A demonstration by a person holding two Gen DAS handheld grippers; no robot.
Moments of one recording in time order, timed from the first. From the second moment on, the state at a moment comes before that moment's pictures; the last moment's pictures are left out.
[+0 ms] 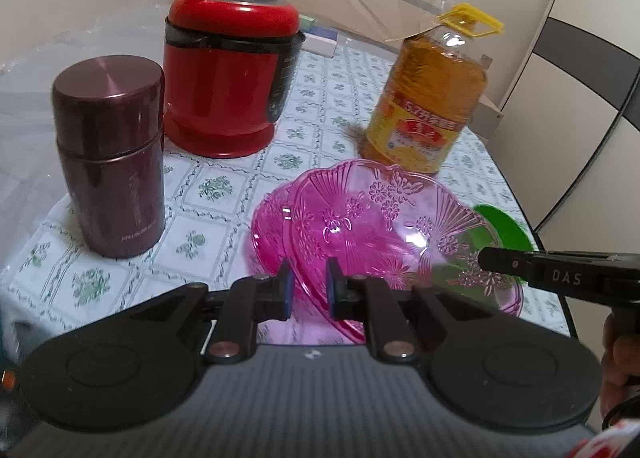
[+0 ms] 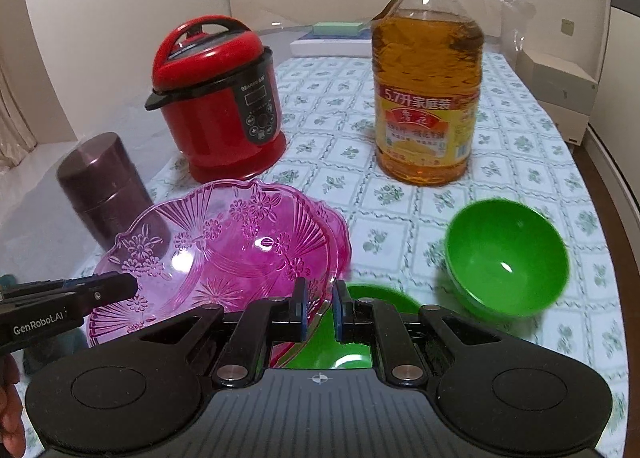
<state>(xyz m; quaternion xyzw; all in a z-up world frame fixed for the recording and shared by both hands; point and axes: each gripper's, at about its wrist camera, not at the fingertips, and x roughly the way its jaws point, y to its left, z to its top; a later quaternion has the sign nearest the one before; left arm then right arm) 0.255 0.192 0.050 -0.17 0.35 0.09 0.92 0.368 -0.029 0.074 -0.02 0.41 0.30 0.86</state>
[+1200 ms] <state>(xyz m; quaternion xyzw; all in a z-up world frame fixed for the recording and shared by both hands) 0.346 0.233 -0.034 -0.15 0.39 0.09 0.90 0.465 0.038 -0.016 -0.07 0.45 0.29 0.84</state>
